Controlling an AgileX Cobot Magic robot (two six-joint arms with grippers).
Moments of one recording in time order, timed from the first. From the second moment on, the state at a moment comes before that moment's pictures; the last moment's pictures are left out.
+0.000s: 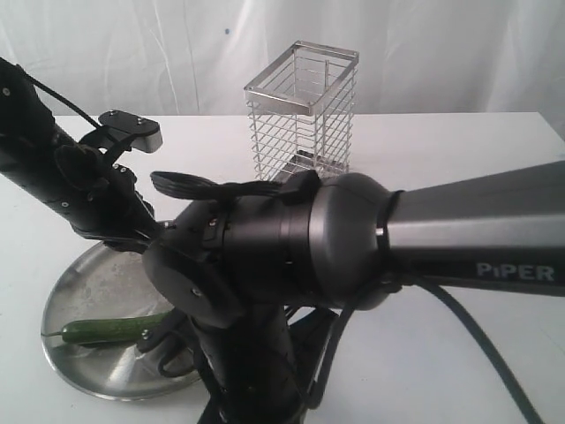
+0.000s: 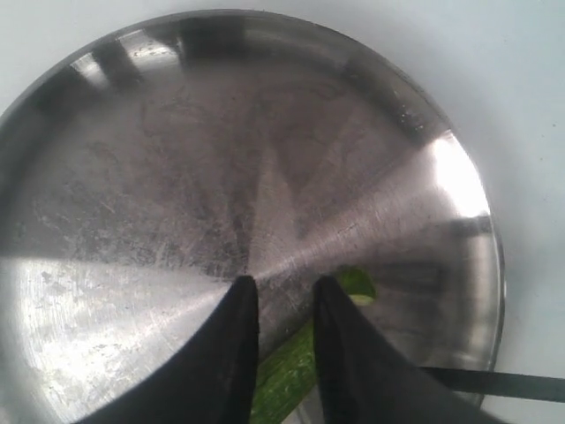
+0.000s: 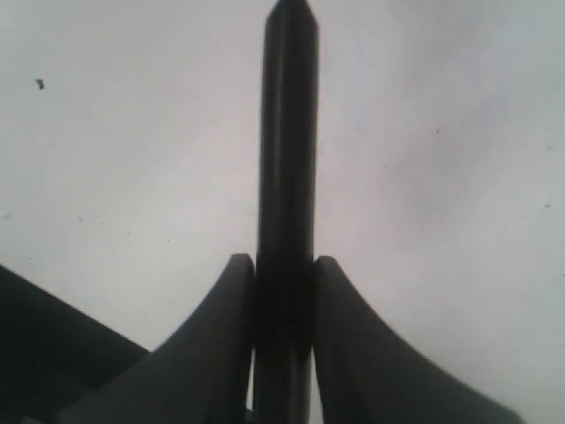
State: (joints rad) left arm -0.26 1.59 -1.05 -0.38 0.74 0.52; right arm 1.10 1.86 -1.28 -0.03 1.20 0.24
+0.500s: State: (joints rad) left arm -0.26 1.59 -1.05 -0.39 0.76 0.52; right arm 1.09 1.87 -1.33 0.01 1.05 0.37
